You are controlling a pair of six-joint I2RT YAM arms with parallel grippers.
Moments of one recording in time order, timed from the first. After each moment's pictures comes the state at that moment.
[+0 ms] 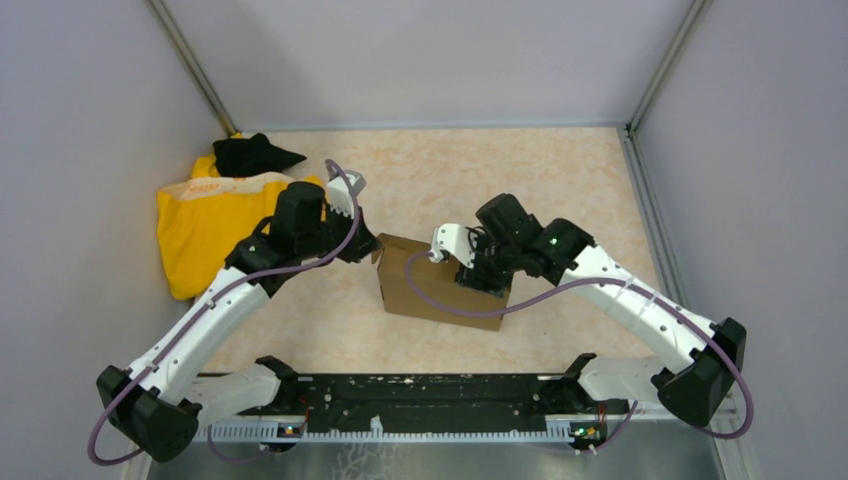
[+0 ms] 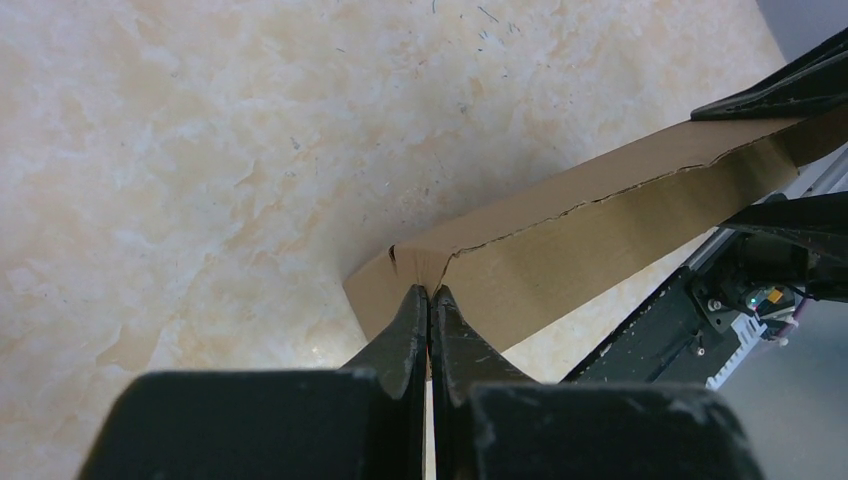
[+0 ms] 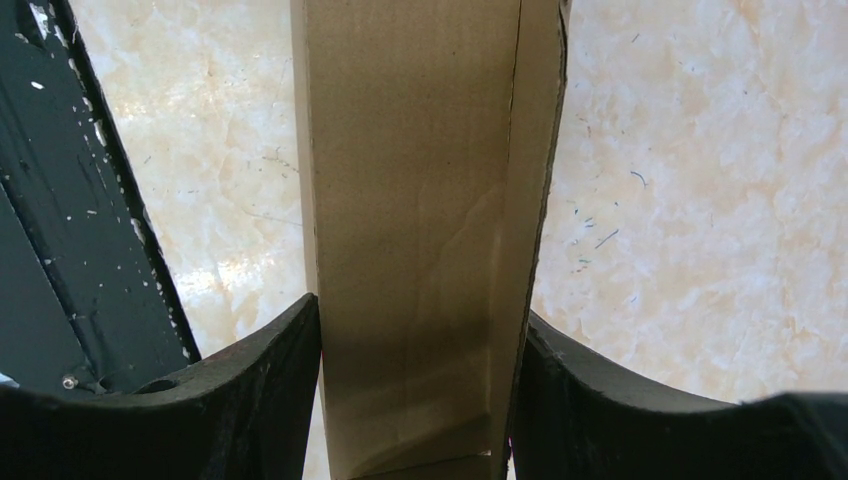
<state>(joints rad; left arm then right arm) -0.55 1.05 1.01 -0.51 0.25 -0.25 0.79 1.20 1.18 -0.95 -0.17 -0.63</state>
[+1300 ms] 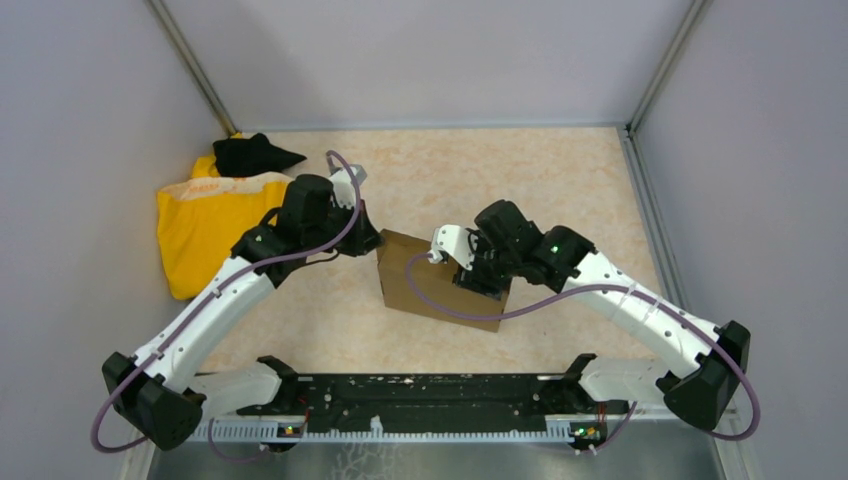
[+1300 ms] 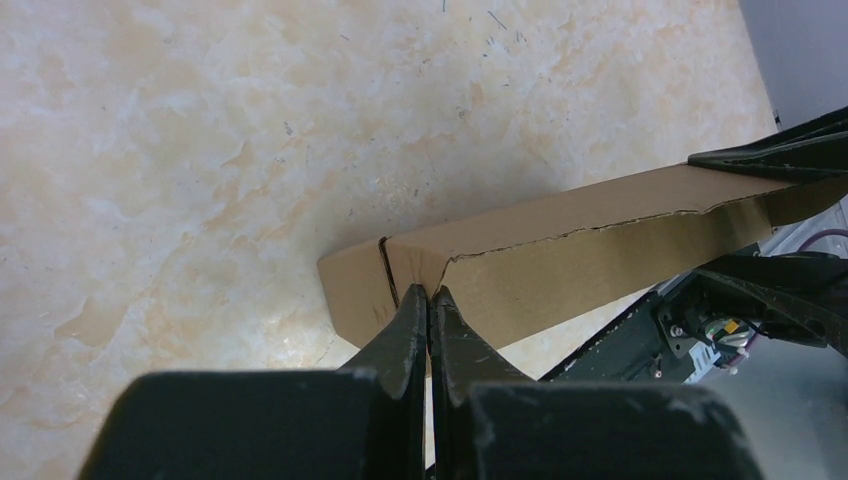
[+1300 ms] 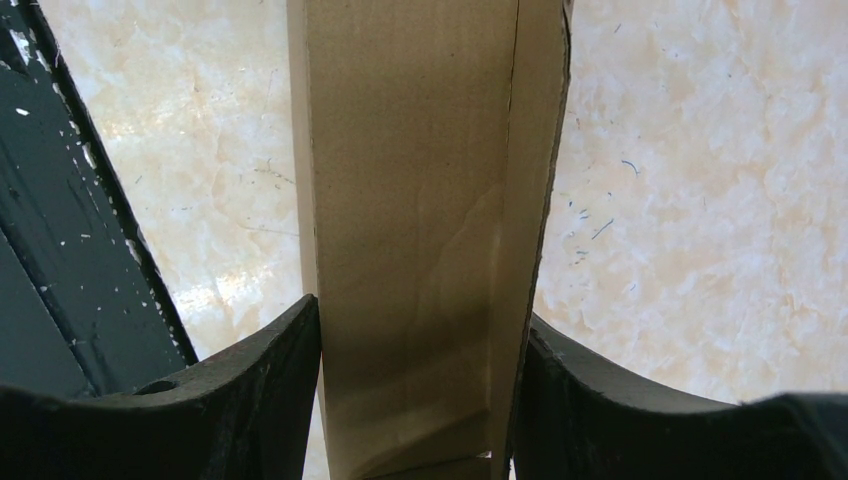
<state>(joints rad) -0.57 1.12 1.09 -0.56 0.21 -0.37 0.83 1.17 1.14 -0.90 -0.10 -0.56</state>
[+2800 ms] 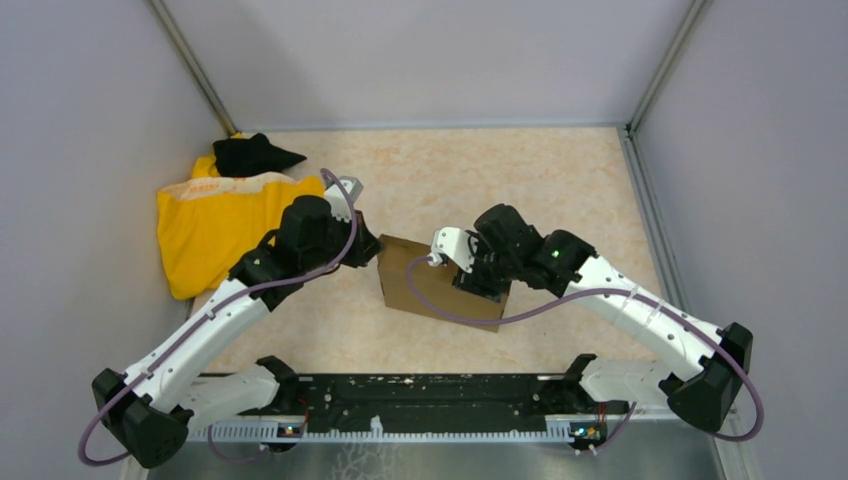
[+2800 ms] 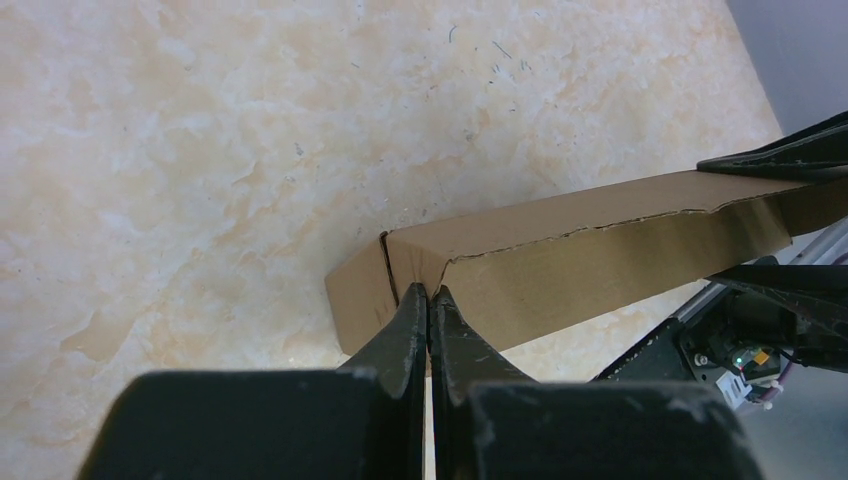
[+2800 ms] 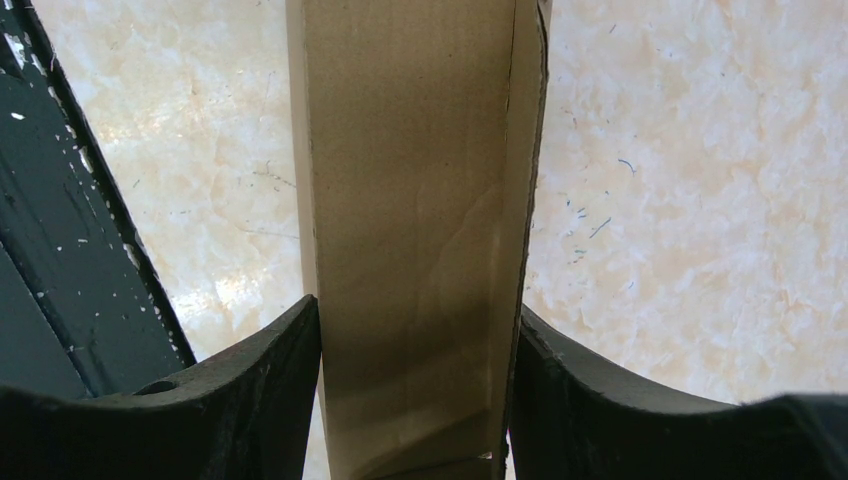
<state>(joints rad) -0.64 1.01 0.95 -0.44 0.10 -0.39 0.85 1.15 1.12 -0.88 -0.07 -0.54</state>
